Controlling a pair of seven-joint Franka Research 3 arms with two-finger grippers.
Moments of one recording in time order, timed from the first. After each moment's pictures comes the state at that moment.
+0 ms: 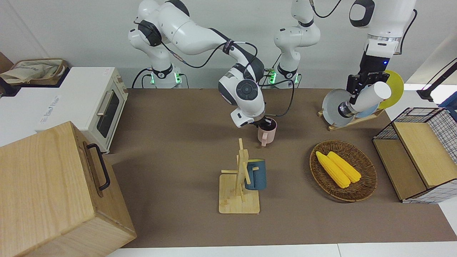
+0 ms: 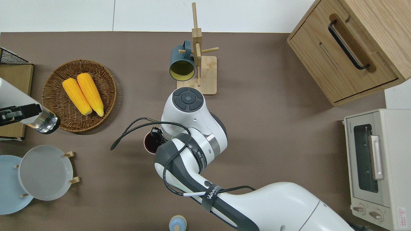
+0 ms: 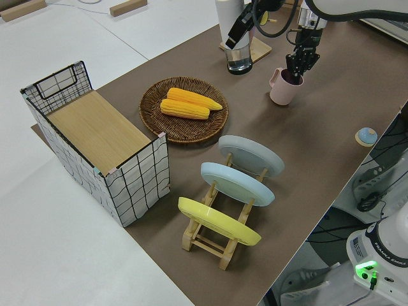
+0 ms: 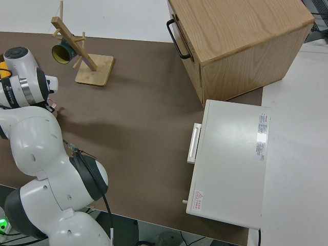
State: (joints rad) left arm 0.09 -0.23 -0.02 -1.97 -0.05 2.11 -0.08; right arm 0.37 0.69 0.41 -1.35 0.13 1.97 1.05
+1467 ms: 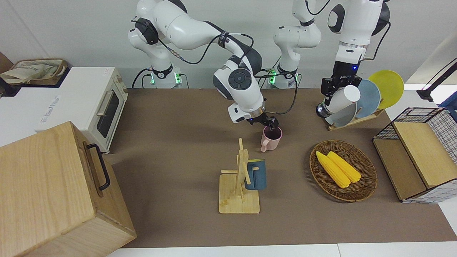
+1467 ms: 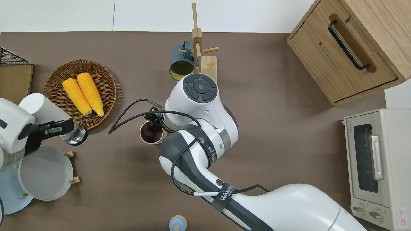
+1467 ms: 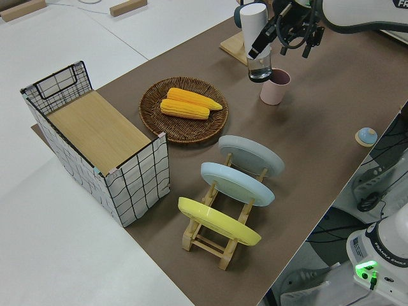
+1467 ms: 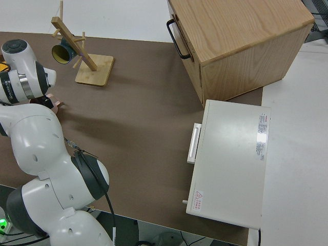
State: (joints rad) left arm -0.14 -0.31 0.08 -2.14 0.03 2.18 -0.20; right arm 0.32 0.63 0.43 -1.28 0.14 1.97 1.15
